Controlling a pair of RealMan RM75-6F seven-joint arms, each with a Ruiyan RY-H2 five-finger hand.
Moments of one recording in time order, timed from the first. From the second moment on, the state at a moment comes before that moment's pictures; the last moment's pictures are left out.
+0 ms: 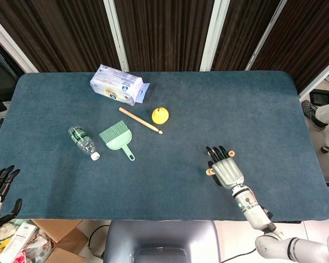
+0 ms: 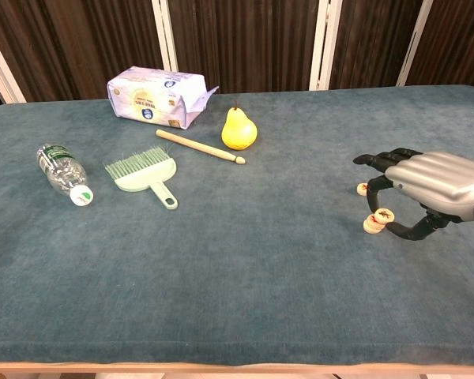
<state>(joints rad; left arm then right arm) -0.05 -1.04 0.02 -1.55 1.64 1.59 -0.16 0.54 -1.57 0.05 -1.33 -1.31 1.05 -0.48</state>
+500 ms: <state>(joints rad) -0.05 -1.04 0.02 -1.55 1.64 1.59 -0.17 0.54 -1.57 0.06 -1.33 -1.29 1.03 -0.49</state>
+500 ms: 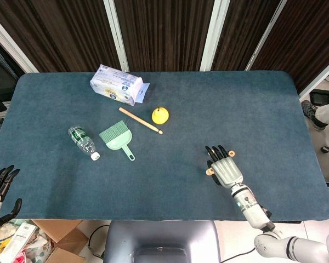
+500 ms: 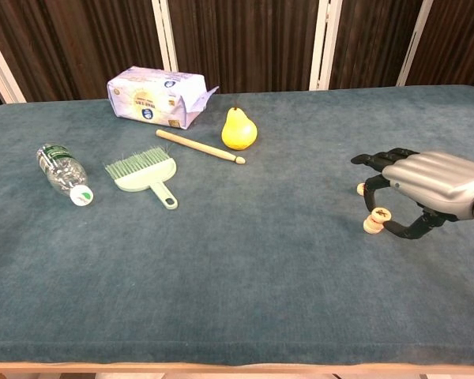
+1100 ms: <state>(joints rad) -0.04 -1.04 0.02 -1.55 1.65 1.59 -0.17 0.51 -1.52 0.09 -1.31 -1.27 1.08 -0.43</state>
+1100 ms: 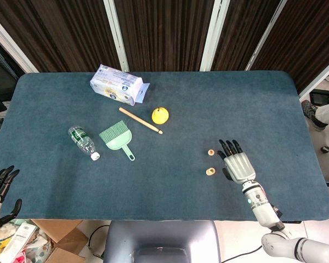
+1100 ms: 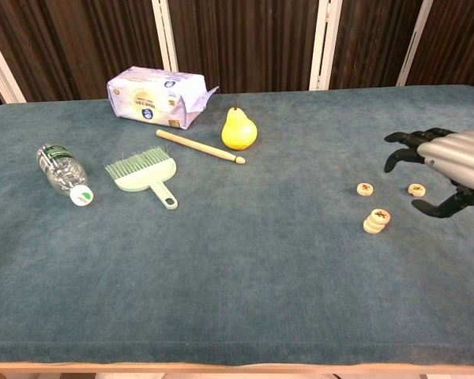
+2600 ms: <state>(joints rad) -0.05 -1.04 0.02 -1.55 1.64 1.59 -0.17 0.58 -1.66 0.14 -0.95 -1.23 0.95 -0.28</state>
